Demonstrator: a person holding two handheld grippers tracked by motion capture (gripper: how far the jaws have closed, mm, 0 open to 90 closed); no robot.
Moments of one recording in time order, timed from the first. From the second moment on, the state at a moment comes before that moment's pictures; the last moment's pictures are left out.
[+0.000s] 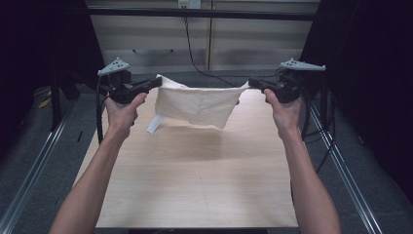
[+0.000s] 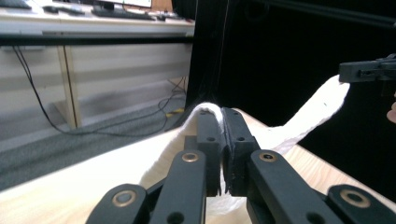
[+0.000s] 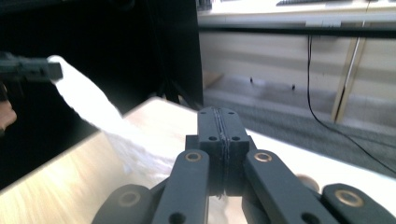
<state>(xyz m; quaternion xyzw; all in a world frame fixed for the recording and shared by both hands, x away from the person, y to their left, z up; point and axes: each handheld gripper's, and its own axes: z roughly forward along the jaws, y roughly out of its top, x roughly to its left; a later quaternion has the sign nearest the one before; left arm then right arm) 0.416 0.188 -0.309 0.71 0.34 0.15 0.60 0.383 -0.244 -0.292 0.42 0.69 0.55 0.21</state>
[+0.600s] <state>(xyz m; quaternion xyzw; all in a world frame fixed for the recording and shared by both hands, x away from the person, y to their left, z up) 0.357 0.194 -0.391 0.75 0.35 0.09 0.56 0.323 -0.249 -0.377 0.42 0.69 0.57 0.14</state>
